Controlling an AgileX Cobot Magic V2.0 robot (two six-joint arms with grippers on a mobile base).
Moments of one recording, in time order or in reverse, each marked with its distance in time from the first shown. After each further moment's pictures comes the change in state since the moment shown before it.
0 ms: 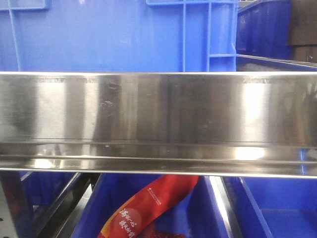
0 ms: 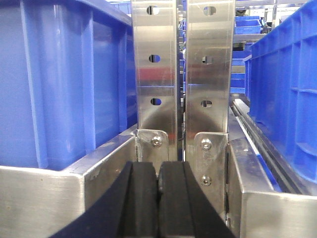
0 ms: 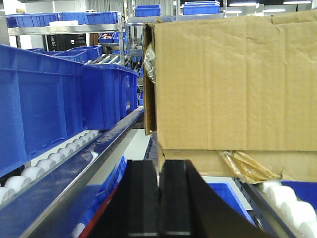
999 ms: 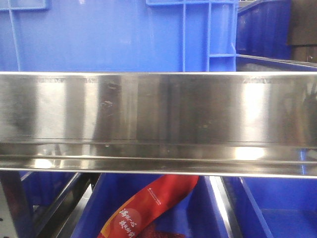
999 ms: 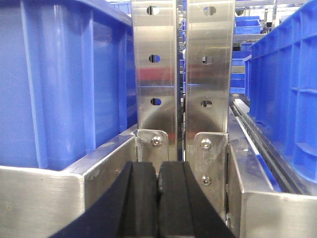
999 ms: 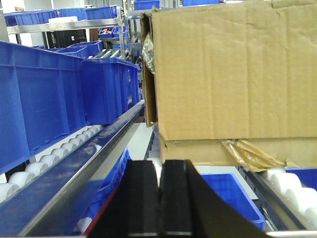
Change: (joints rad) left arm 0.000 0.000 0.000 0.000 0.000 0.000; right arm 0.000 0.000 0.004 0.031 0.022 0.006
